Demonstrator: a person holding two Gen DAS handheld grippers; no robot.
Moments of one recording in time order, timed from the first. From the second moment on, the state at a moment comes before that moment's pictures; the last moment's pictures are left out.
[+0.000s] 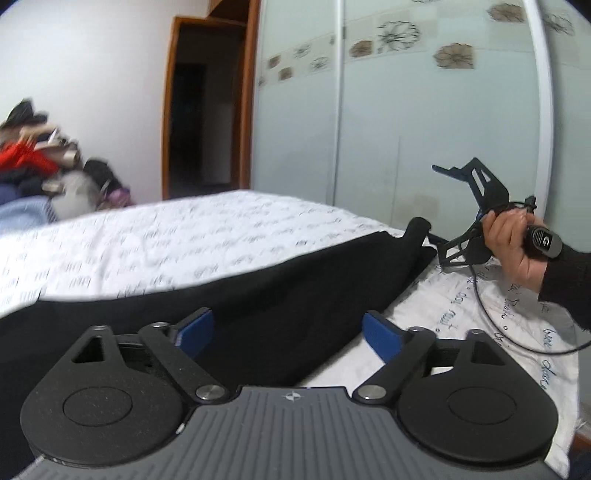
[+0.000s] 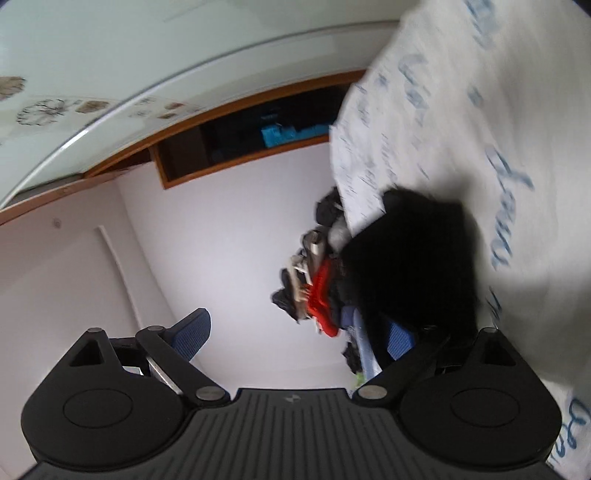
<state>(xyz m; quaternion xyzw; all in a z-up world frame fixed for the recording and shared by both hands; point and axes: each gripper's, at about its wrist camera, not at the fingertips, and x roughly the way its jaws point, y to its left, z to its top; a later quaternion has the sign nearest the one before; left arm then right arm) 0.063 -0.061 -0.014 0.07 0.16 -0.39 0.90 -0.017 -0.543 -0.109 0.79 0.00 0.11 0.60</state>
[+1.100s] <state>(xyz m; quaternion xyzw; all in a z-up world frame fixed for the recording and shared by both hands) 0.118 -0.070 -0.044 0.02 0.29 -0.33 0.90 0.211 -0.277 0.001 -0.09 0.43 0.33 0.83</state>
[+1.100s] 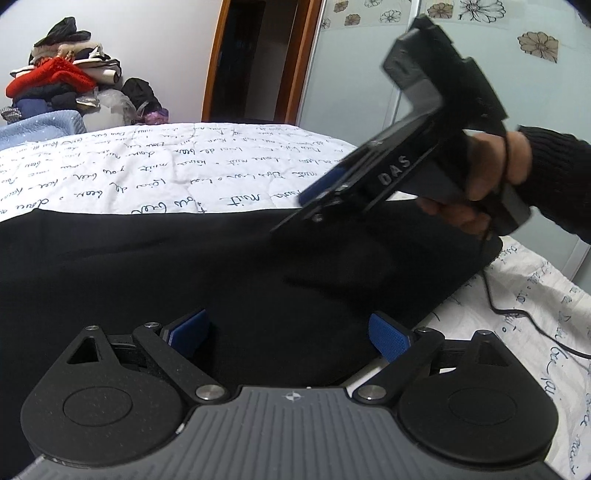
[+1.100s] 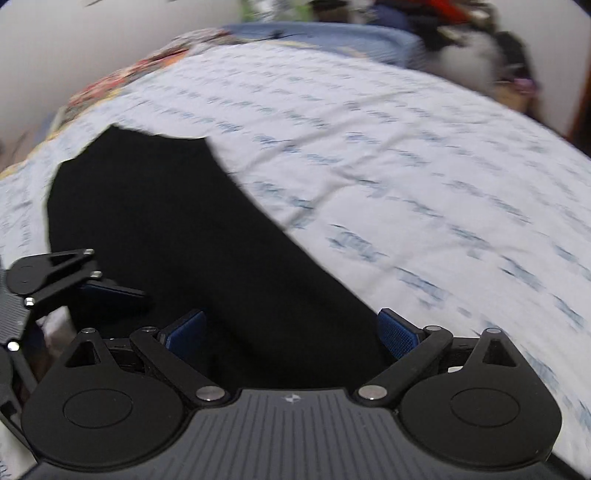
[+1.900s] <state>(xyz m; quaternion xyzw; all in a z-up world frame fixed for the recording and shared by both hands) 0.123 -0.063 -0.045 -0.02 0.30 -0.34 0.89 0.275 -0.278 -0.002 -0.03 0.49 0.44 0.75</state>
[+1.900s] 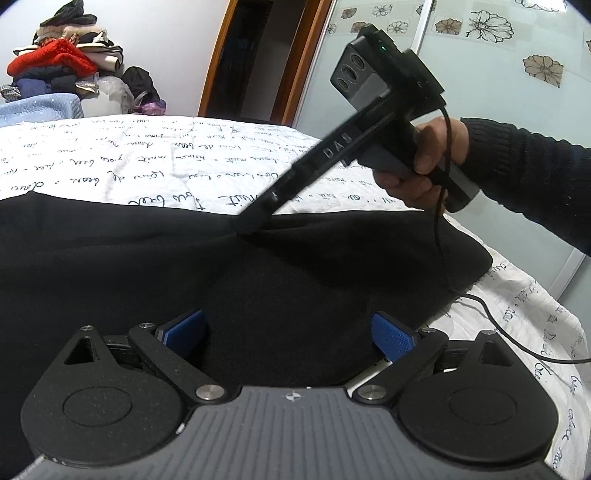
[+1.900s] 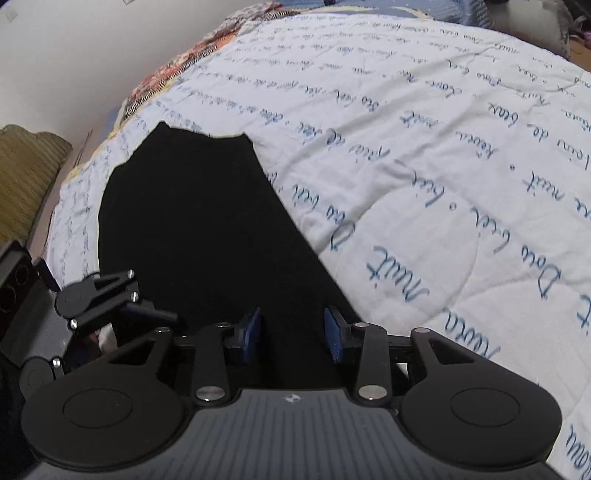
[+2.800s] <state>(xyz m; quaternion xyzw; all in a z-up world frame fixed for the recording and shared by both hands) 0.130 -0.049 -0.047 -0.07 0.30 -0.35 0.88 0.385 -0.144 -0.044 0.27 0.56 0.55 0.56</state>
